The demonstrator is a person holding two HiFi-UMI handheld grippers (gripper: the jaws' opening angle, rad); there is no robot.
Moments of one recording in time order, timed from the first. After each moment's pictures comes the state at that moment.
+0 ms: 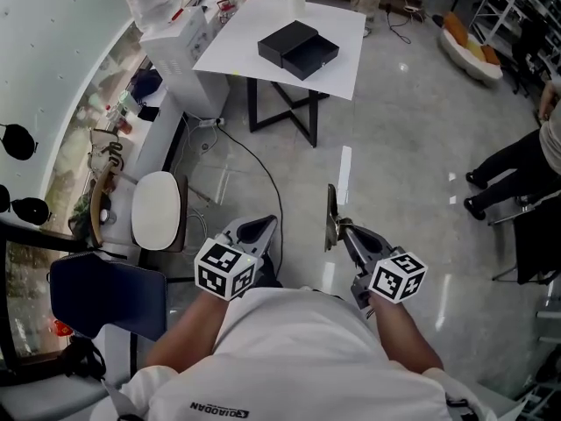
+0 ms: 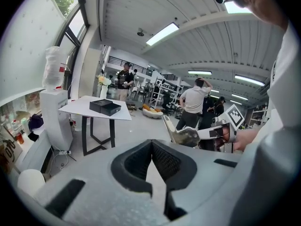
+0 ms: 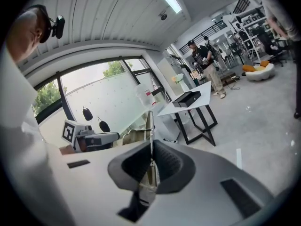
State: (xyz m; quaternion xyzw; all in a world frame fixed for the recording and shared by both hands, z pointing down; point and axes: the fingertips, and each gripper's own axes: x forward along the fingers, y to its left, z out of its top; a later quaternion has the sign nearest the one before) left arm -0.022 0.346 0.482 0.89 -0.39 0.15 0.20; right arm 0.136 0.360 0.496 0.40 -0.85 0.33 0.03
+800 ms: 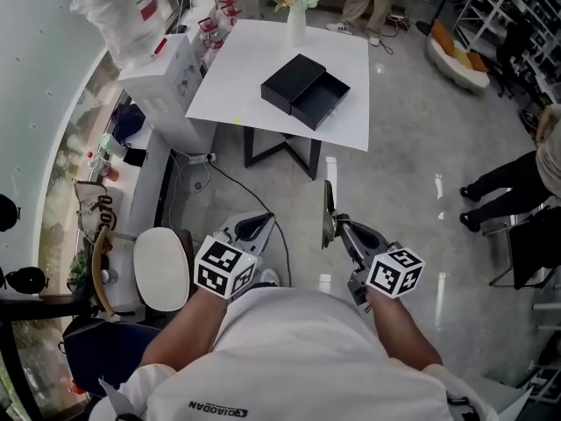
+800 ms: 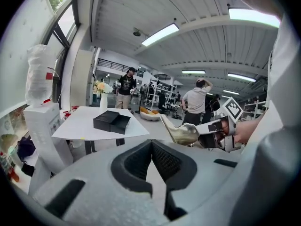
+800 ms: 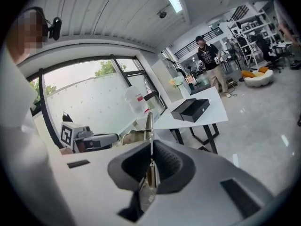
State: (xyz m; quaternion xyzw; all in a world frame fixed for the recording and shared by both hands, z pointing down) left arm -0.126 0.106 0.461 0.92 -0.34 0.16 0.16; right arm 0.029 0.131 0.470 0.45 -0.83 0.32 0.03
